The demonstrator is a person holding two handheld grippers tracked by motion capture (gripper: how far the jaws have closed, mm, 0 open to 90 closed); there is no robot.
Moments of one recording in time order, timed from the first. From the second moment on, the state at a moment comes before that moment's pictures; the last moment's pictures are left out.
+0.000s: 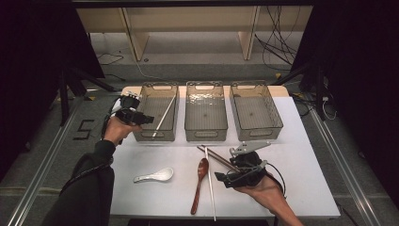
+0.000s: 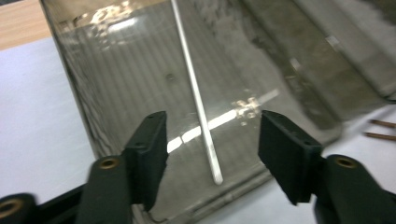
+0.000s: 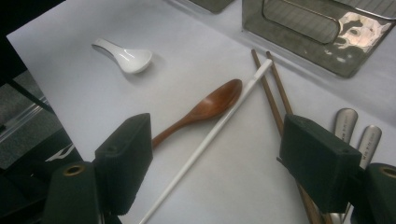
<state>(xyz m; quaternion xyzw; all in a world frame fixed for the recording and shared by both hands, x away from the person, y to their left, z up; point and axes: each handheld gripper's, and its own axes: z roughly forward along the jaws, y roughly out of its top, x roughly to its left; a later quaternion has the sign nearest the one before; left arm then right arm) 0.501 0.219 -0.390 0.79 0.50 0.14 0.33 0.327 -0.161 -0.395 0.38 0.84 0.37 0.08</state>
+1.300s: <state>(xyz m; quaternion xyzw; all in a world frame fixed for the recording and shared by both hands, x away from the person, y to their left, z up) 0.369 0.184 -0.388 0.80 0.39 0.12 0.44 0.331 -0.132 -0.426 0.38 0.88 0.26 0.08</state>
